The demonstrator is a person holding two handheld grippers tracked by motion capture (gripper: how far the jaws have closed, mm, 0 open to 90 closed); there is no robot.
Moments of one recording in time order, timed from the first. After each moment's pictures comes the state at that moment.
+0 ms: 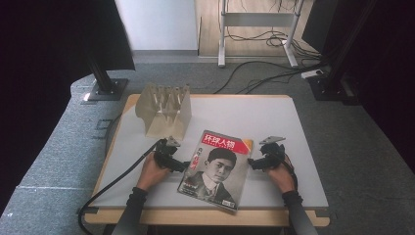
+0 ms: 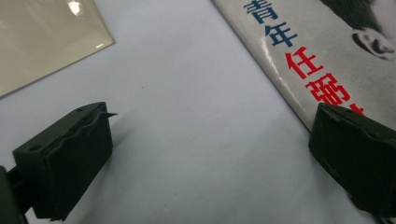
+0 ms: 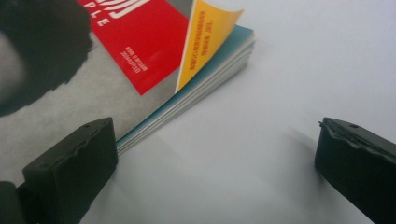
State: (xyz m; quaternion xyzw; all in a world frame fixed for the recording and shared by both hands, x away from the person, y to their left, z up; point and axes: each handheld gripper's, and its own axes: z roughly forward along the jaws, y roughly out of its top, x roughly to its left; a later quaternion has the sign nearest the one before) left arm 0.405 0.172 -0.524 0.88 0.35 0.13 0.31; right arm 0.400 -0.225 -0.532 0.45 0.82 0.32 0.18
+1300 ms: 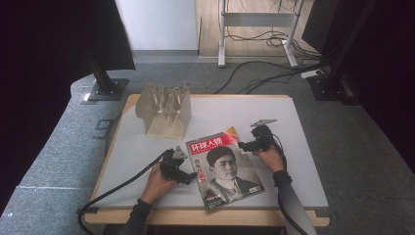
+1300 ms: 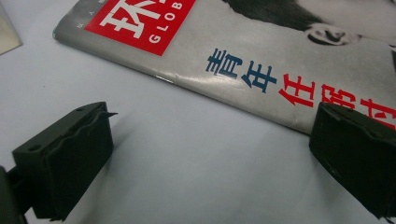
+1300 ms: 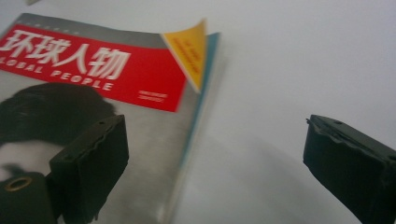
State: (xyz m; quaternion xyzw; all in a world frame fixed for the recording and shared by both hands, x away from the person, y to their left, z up) left arm 0.368 0.148 -0.528 0.88 0.32 0.11 0.33; right arm 0.453 -0.198 -0.509 0.44 0.81 0.37 0.14
